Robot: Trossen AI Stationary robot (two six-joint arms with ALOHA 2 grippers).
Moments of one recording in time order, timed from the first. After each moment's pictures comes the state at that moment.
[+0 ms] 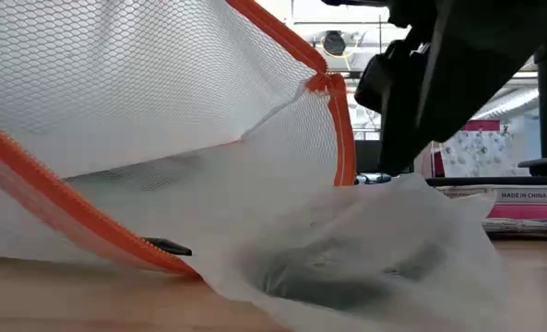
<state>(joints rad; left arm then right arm) -0.77 1.81 1.52 -0.95 -0.63 0.14 0.54 1.93 1.33 -0.43 0.03 0.60</state>
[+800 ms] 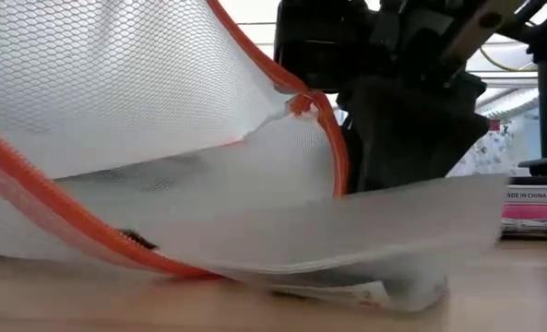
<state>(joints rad) -0.77 1.81 1.52 -0.95 -0.64 0.14 0.44 2.06 1.33 -0.35 -0.11 0.45</state>
